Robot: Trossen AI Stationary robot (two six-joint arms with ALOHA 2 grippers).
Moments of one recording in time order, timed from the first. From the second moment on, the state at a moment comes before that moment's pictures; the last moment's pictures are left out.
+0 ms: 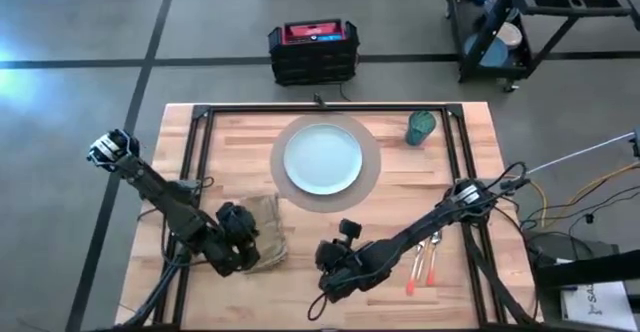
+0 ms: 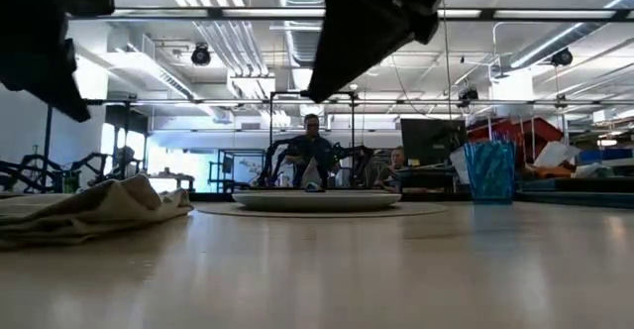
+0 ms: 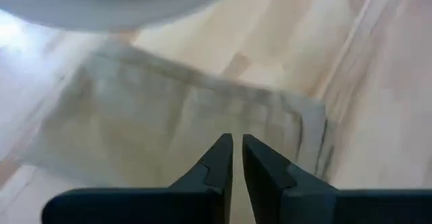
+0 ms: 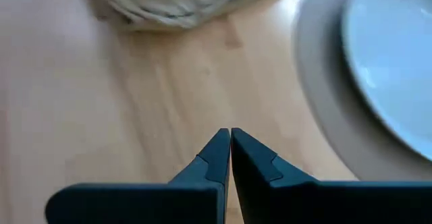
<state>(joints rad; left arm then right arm) -0.75 1.30 0.80 -0.72 -0.51 -1.25 0.52 2.14 1.75 -0.80 0.58 0.68</state>
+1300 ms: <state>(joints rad) -0.83 1.49 0.77 -0.54 -0.29 -0.64 0.52 2.16 1.75 -0.80 0.53 0.68</state>
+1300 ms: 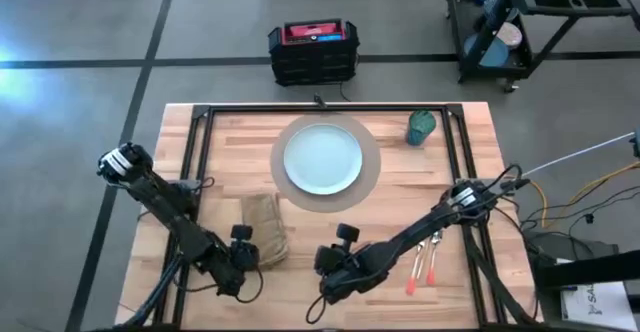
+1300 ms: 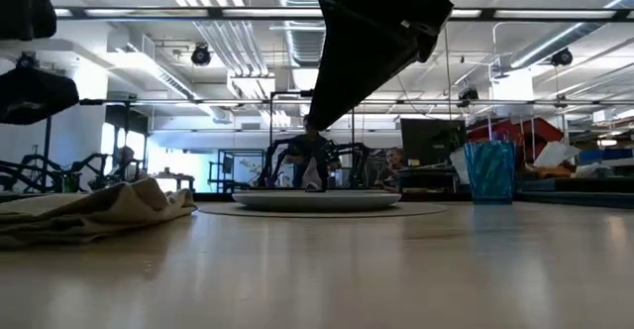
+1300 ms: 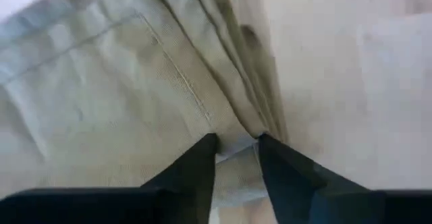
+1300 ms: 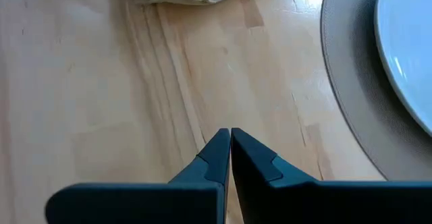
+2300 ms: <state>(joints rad) -0.83 1.37 0.77 -0.55 -0.28 -0.64 0.52 2.16 1.75 -0.80 0.53 0.70</state>
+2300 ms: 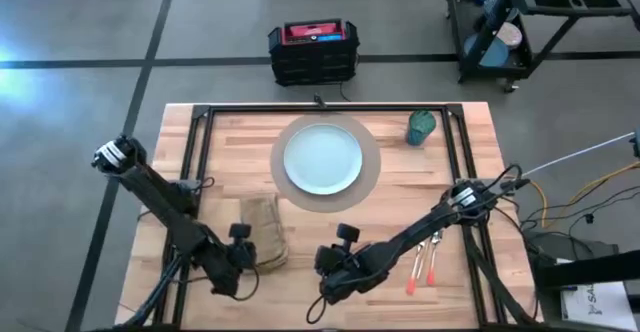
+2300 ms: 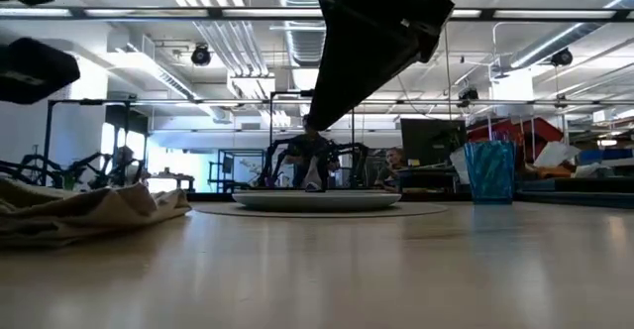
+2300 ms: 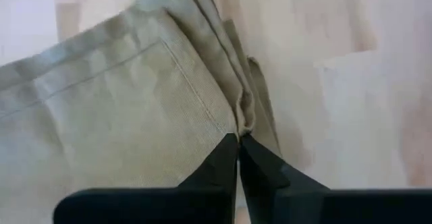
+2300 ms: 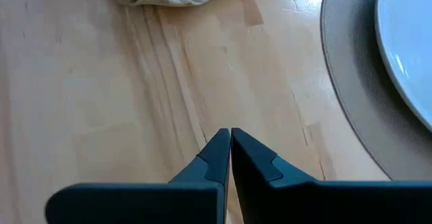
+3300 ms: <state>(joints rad) -0.94 1.27 0.66 -0.44 -0.01 -0.75 0.50 2.16 1.75 -0.80 0.53 0.72</state>
